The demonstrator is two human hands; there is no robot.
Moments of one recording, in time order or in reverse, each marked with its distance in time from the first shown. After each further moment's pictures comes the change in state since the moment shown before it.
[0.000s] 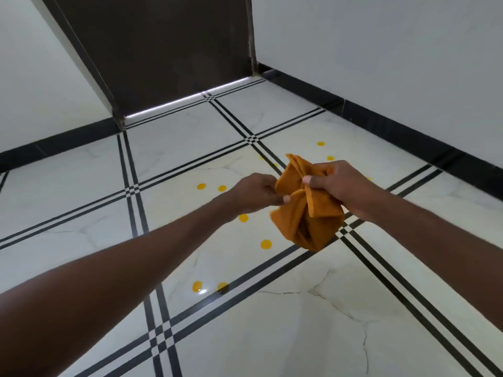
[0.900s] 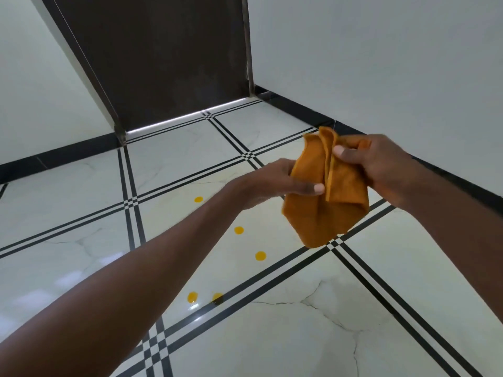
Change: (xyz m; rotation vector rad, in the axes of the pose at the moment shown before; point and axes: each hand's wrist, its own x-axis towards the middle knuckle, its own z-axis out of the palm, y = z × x) left_hand -0.011 0.080 -0.015 -0.314 -0.278 0.188; right_hand -0.060 -0.059 -0.056 -0.005 0.167 -0.120
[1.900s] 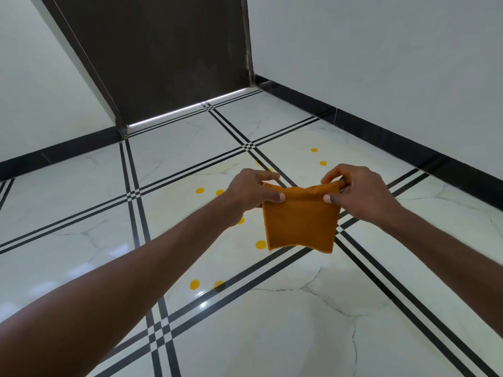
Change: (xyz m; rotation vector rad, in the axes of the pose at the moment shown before) left_hand -0.029 -0.038 0.021 -0.030 0.495 -0.242; right_hand -0.004 0.077 0.028 -0.508 0.099 -0.050
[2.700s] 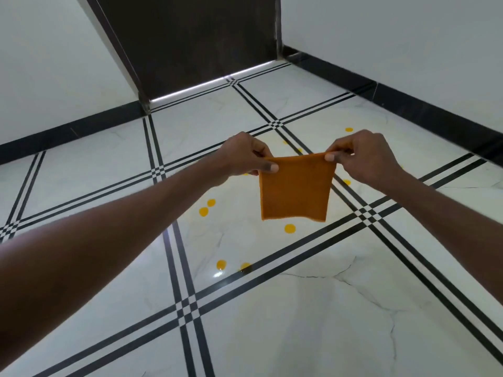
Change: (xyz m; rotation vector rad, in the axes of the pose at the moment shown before) left_hand 0.024 -0.037 -0.090 0.342 0.020 0.085; right_hand 0.064 -0.034 0.060 -0.058 0.020 -0.221
